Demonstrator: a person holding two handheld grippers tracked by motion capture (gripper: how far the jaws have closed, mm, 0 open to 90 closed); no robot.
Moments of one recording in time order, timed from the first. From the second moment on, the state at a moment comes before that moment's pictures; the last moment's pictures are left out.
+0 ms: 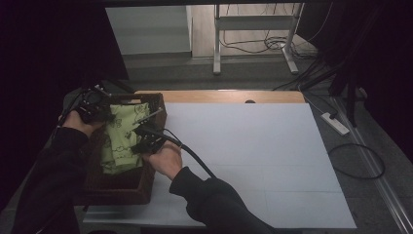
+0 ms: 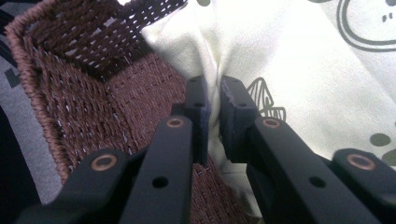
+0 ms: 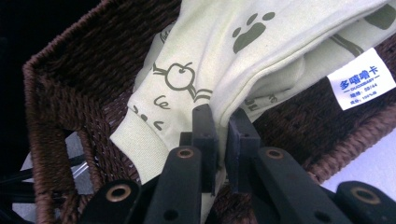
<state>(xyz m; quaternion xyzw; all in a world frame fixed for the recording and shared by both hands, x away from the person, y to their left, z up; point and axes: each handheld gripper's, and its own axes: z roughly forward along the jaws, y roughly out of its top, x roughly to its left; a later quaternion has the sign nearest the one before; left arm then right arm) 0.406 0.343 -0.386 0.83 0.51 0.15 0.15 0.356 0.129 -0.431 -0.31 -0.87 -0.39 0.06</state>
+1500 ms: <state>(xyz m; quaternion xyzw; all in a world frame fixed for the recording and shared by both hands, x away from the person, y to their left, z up) 0.400 0.333 -0.411 0.82 0.52 0.12 0.21 0.358 0.105 -0.421 -0.28 -0.87 -0.39 -0.02</state>
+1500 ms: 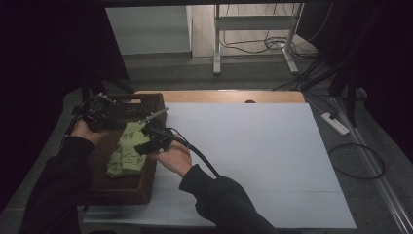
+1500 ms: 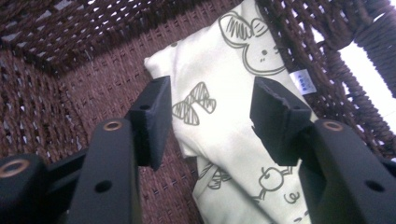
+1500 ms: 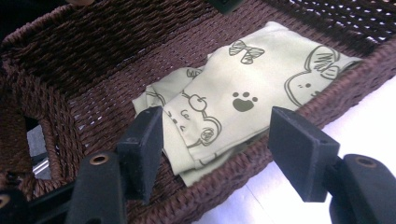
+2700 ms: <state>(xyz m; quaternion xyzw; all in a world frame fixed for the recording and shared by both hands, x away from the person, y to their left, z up) 0.379 0.317 -0.417 0.81 0.52 0.10 0.27 0.361 0.056 -0.420 -0.28 -0.88 -0.39 -0.03</state>
